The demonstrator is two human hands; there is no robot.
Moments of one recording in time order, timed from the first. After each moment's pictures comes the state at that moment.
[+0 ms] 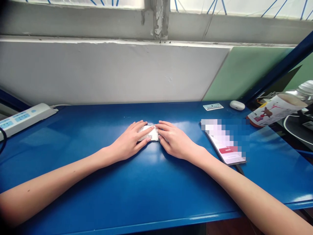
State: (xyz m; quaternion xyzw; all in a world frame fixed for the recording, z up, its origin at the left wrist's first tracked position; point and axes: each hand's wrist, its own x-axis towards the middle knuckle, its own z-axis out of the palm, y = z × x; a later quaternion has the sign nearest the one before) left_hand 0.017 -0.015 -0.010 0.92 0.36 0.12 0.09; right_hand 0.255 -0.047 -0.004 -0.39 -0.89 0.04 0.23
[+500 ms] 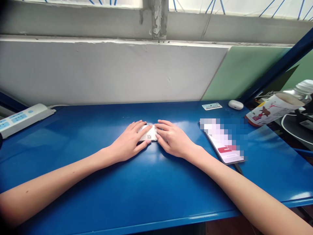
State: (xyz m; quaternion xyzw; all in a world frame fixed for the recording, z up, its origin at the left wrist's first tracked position) left_hand 0.020 -0.016 -0.013 0.92 0.37 0.11 0.08; right_hand 0.250 -0.046 -0.001 -0.40 -0.88 0.01 0.25
